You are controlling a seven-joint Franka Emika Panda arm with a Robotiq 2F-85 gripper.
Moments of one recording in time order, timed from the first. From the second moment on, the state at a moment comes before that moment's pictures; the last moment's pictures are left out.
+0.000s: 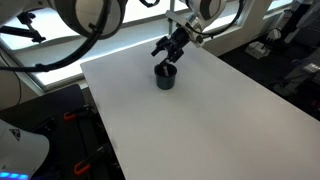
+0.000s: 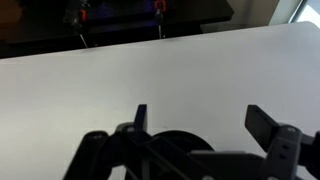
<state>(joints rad) 0.05 1.21 0.03 -0.71 0.15 0.96 0.26</state>
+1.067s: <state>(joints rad) 0.06 1.30 0.02 -0.63 0.12 0.93 0.26</state>
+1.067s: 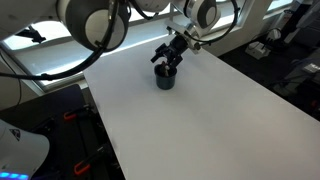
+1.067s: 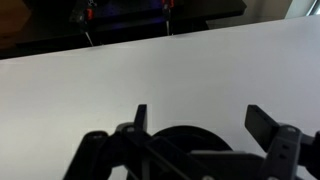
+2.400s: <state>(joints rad) 0.07 1.31 0.00 -0.57 0.05 0.93 0.26</state>
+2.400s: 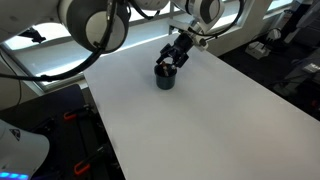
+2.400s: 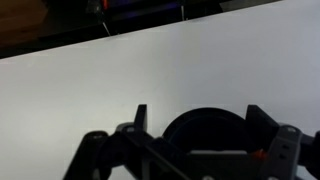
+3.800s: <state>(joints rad) 0.10 1.31 -0.01 -0.56 -0.04 0.93 0.24</state>
